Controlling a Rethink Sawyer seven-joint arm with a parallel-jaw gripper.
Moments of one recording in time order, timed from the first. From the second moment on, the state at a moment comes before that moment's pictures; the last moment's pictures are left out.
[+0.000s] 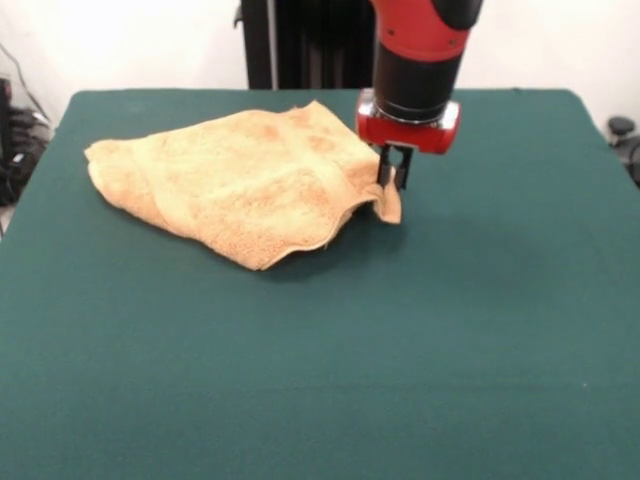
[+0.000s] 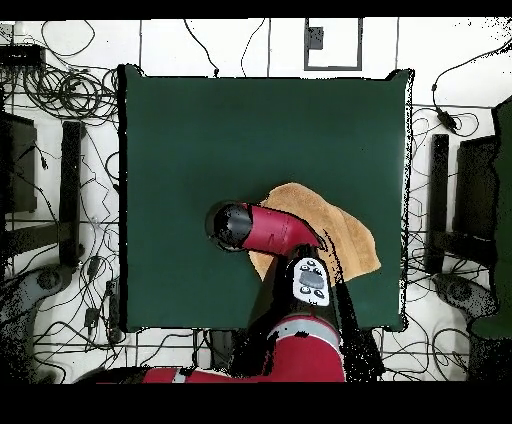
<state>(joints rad) -0.03 -0.46 -0.12 1.68 0.11 0.48 1.77</state>
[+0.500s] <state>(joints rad) -0.03 -0.49 -0.12 1.68 0.13 0.55 1.77</state>
